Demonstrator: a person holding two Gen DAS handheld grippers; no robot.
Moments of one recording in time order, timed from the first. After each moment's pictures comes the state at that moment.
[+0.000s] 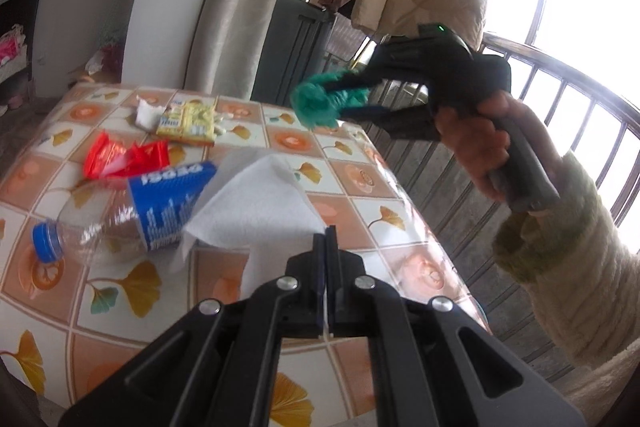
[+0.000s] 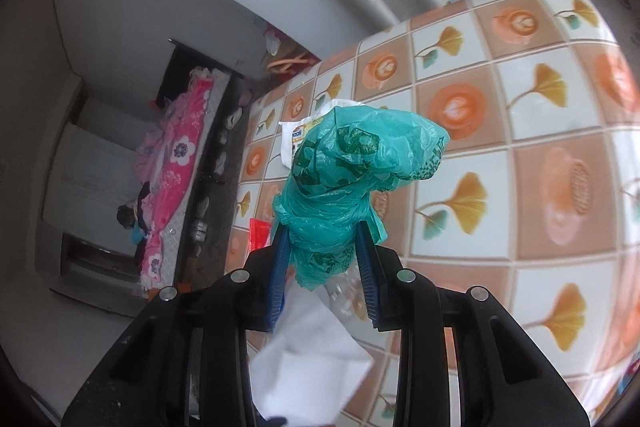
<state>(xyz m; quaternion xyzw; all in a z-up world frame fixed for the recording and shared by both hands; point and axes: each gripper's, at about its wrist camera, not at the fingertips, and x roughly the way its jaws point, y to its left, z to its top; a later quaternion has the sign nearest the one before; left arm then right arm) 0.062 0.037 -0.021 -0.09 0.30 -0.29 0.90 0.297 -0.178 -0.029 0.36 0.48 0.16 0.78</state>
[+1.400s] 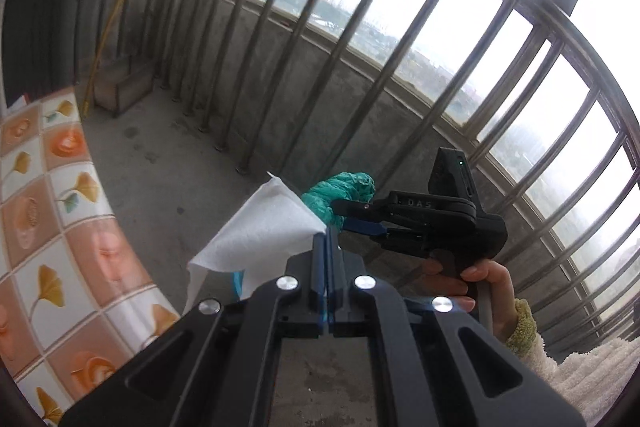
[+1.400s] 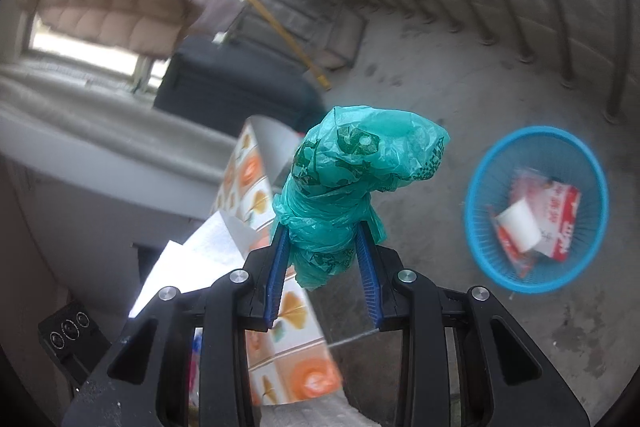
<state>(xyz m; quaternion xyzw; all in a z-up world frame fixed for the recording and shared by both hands) 0.034 -0.322 0.023 0.03 0.41 -0.58 0.70 -0.057 -0.473 -0.102 0.57 0.30 -0.13 0.75</state>
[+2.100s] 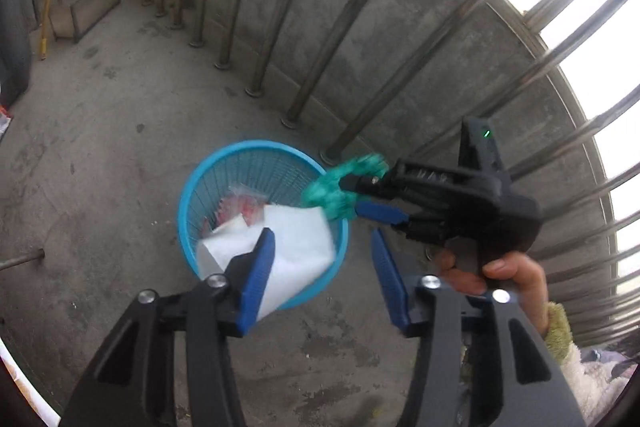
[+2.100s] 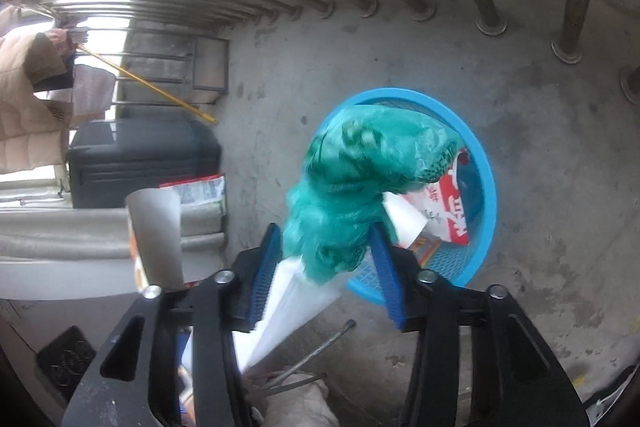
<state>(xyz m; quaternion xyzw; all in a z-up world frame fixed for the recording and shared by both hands) 0.007 -0.512 -0.129 0.15 0.53 -0.55 0.63 -0.154 -0.557 -0.264 0.65 0.34 -0.26 0.63</state>
